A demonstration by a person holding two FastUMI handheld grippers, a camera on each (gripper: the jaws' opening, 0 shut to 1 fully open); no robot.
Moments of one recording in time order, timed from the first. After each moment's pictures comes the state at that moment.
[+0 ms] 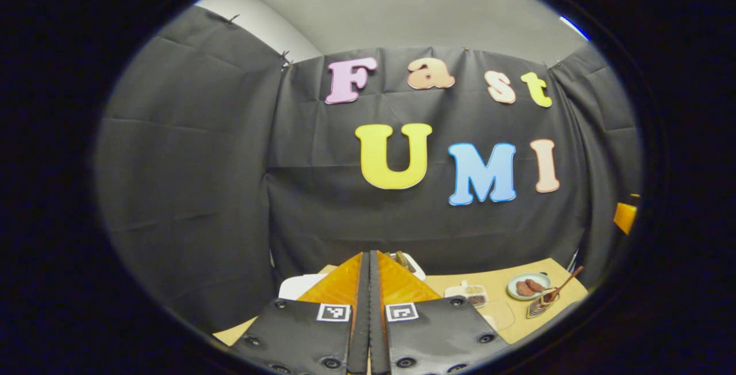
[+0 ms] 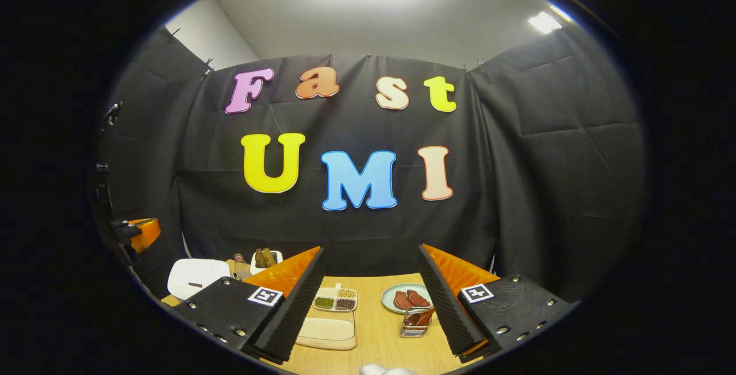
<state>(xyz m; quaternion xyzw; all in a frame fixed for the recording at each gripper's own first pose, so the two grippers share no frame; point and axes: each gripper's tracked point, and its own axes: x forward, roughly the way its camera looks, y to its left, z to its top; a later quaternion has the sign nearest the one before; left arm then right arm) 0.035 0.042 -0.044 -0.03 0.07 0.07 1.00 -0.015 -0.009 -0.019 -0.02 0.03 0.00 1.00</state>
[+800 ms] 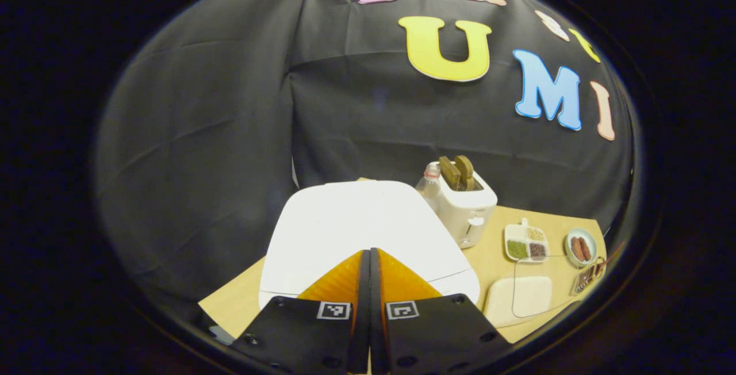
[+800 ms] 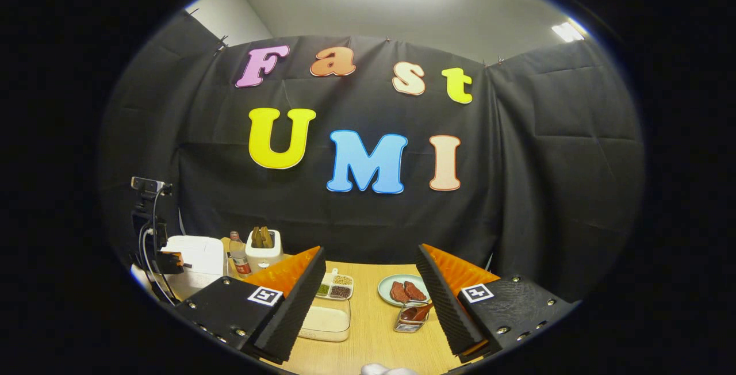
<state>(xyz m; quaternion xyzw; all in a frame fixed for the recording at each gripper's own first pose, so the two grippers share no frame) 0.099 0.104 -0.275 -0.05 0.29 0.15 0.94 -0.003 0.006 -0.044 -0.07 0.08 0.01 0.99</state>
